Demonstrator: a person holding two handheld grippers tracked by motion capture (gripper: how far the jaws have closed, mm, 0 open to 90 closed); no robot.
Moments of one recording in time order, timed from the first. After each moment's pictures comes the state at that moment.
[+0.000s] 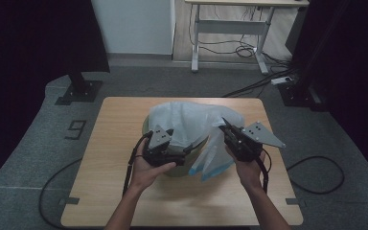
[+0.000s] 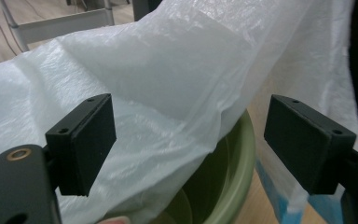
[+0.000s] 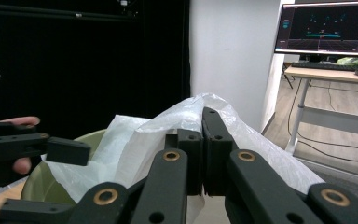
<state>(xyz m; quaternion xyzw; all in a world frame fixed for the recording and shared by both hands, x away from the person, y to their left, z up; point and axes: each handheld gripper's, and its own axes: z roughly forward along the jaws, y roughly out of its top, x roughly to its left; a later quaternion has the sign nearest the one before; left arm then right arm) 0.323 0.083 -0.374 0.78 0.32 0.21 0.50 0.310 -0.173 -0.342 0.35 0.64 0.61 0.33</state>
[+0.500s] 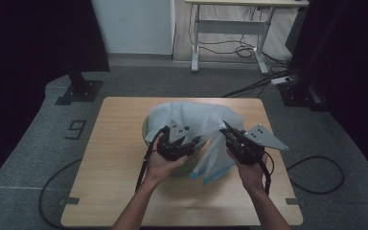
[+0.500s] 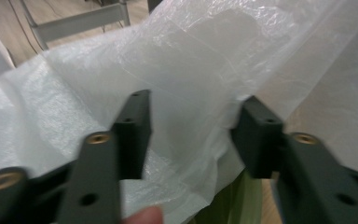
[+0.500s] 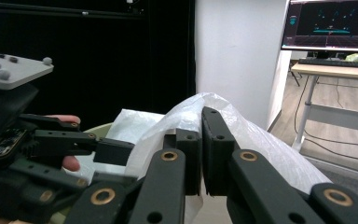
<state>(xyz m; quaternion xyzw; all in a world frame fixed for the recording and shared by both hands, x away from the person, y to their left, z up) 0.336 0.051 -0.370 0.78 0.34 0.23 0.47 0.305 -0.179 -0.346 0.34 0.64 0.61 0.32</state>
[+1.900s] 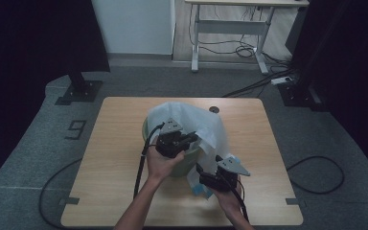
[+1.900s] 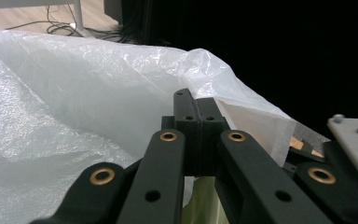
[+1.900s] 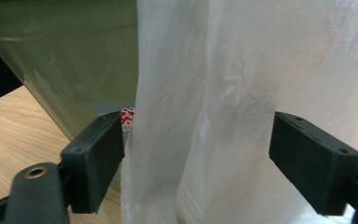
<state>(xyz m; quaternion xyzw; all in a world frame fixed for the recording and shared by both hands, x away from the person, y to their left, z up) 0.348 0.060 -0.371 0.77 0.34 0.11 0.52 0.298 -0.138 -0.485 0.45 0.68 0.52 0.26</state>
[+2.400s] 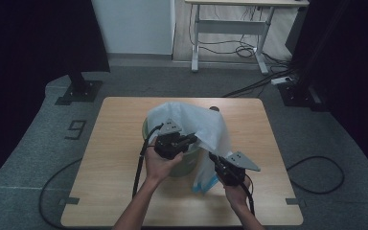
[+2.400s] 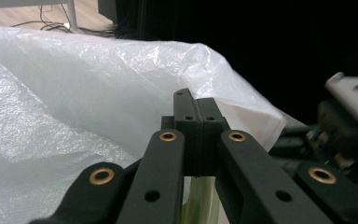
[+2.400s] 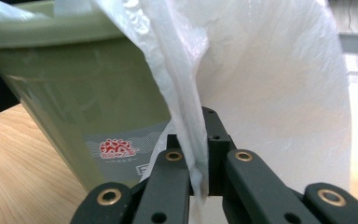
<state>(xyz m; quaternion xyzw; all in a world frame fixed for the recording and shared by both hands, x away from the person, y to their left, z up) 0.344 0.066 -0.370 0.78 0.33 0.11 0.53 0.306 -0.170 -0.467 0.40 0.68 0.55 0.28</state>
